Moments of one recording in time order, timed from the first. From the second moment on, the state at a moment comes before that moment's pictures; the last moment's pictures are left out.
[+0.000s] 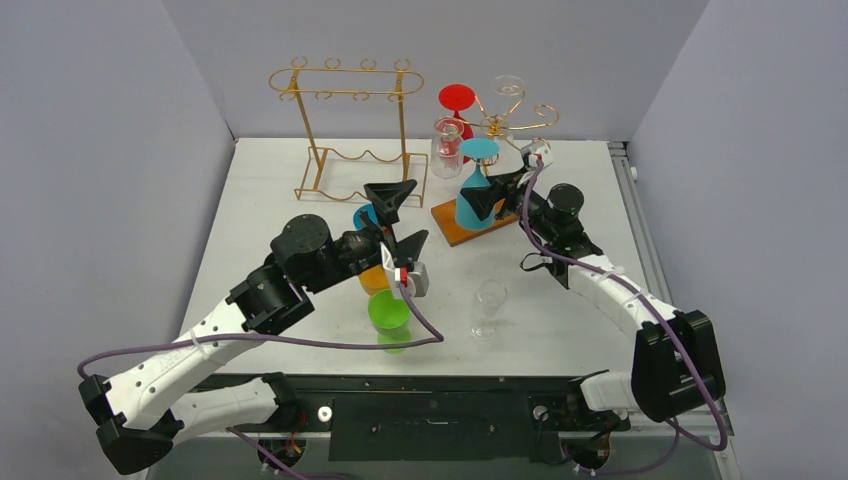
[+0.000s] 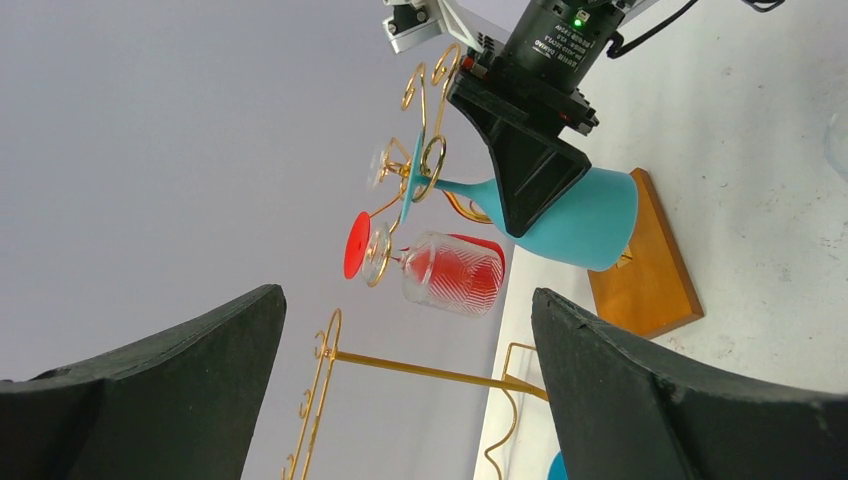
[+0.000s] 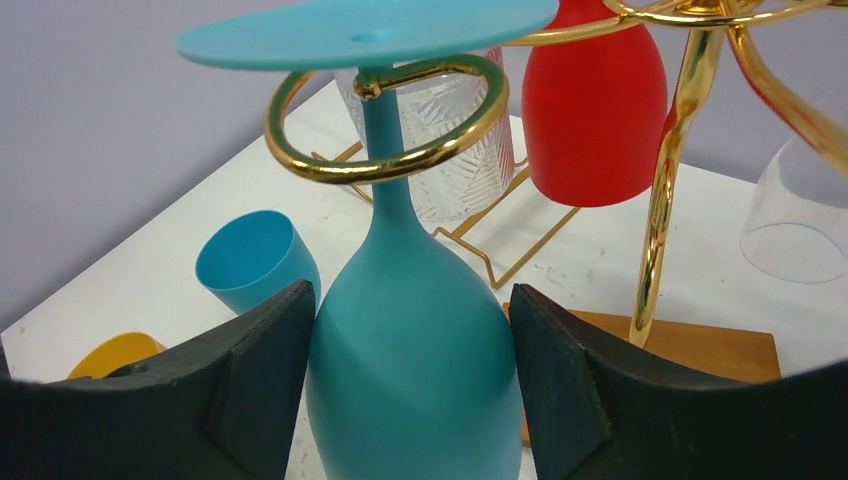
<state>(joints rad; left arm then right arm) -0.91 0.99 1.11 -0.11 0.15 1.08 0.32 1.35 0.83 0.54 -0.43 0.27</state>
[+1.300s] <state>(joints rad) -0.92 0.98 1.08 -0.11 0.15 1.08 0.31 1.24 0.66 0.66 -0.34 0.26</state>
